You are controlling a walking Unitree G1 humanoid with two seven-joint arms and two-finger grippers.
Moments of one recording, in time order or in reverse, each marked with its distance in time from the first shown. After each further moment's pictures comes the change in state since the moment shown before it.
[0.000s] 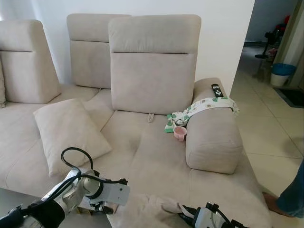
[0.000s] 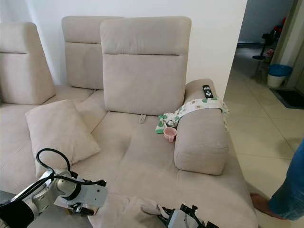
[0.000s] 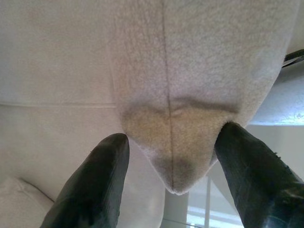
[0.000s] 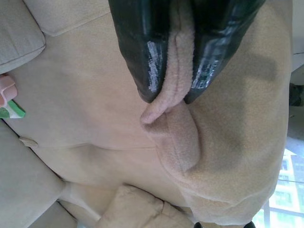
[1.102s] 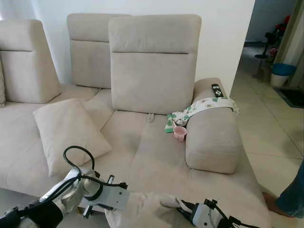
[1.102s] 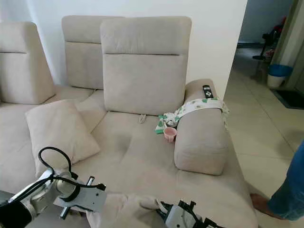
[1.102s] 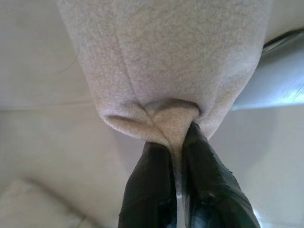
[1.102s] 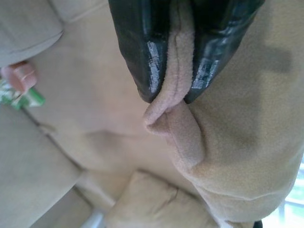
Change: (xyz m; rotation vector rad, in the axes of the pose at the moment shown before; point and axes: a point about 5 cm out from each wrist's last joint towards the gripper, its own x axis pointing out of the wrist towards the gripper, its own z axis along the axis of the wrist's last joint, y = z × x) left arm -0.015 0.002 0.003 0.096 0.037 -0.037; right arm 0.009 -0.007 0.014 -0.032 -0.056 -0.067
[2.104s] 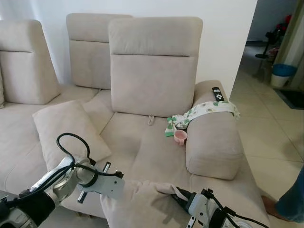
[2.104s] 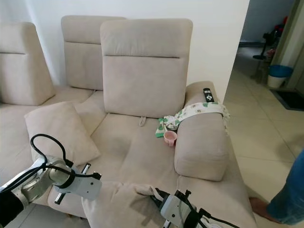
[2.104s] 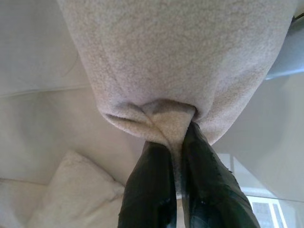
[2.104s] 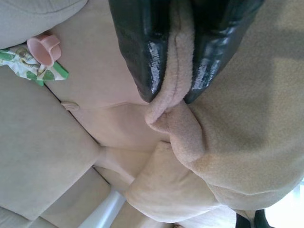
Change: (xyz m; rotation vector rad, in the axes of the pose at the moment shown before) left arm -0.021 0.015 -0.007 0.067 0.037 0.057; right arm 0.011 -0.009 0.015 -0.004 -0.070 -0.063
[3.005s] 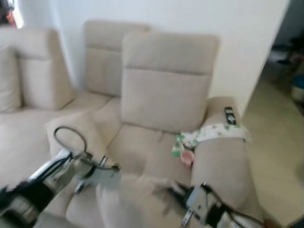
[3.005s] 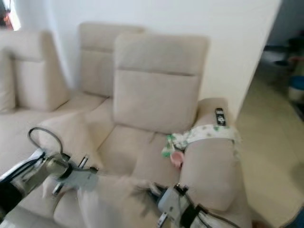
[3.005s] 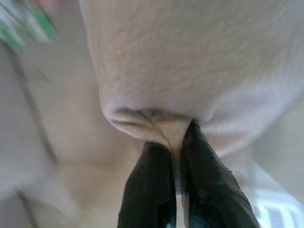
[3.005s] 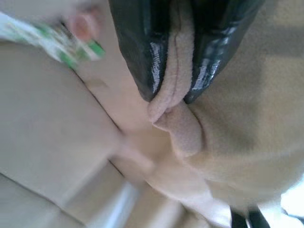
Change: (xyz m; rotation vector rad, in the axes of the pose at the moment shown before) left arm -0.007 0.033 0.017 0.099 -0.046 0.099; right arm -0.006 -0.016 0.005 0.035 0.014 -0.088
